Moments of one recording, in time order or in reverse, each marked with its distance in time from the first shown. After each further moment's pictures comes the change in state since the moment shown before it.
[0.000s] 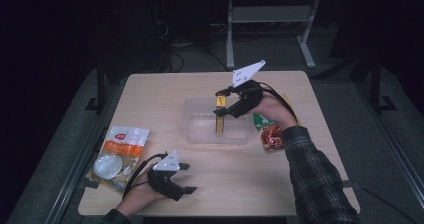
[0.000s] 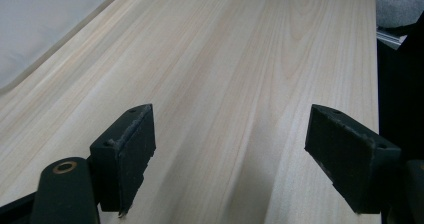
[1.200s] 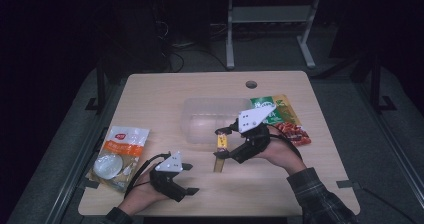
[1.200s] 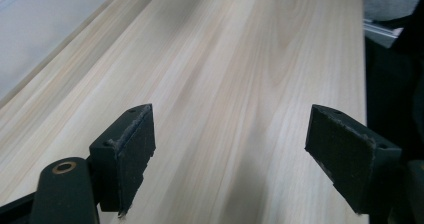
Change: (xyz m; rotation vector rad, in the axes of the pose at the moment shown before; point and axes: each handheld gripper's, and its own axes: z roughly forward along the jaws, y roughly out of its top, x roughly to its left) left arm -0.005 0.006 -0.001 0.009 0.008 0.037; right arm 0.112 -0.026 -0.004 -0.078 0.046 0.006
